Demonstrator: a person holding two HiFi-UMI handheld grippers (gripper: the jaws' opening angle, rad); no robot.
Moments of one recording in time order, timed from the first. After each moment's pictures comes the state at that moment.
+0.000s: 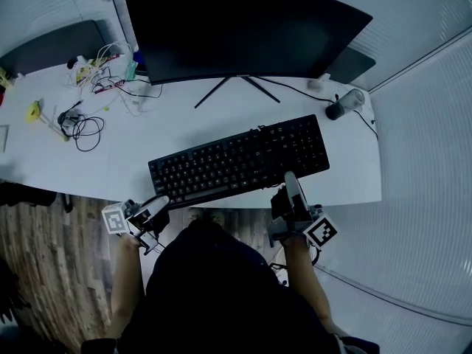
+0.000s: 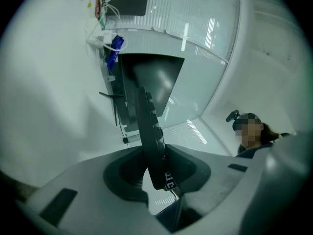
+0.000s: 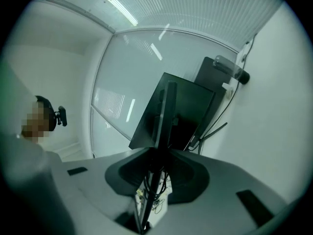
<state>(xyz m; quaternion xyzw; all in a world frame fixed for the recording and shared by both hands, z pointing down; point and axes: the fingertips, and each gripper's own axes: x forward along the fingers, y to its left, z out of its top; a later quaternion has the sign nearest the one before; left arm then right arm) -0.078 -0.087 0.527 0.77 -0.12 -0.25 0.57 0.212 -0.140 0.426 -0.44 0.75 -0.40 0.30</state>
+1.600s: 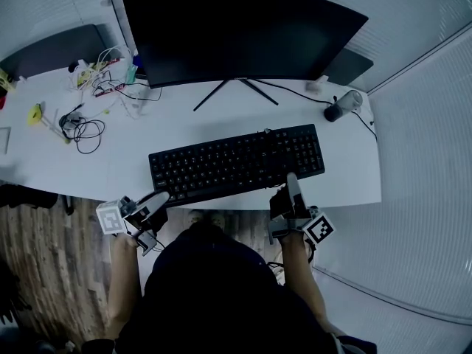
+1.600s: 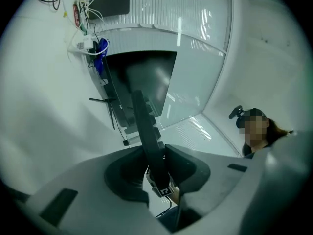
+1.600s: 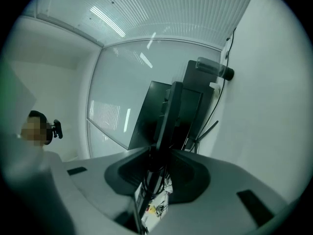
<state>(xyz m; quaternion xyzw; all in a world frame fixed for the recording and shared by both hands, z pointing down) -0.068 -0.099 0.482 0.80 -0.14 -0.23 0.54 0.237 -0.139 0.455 -0.44 0.70 -0.43 0.36</state>
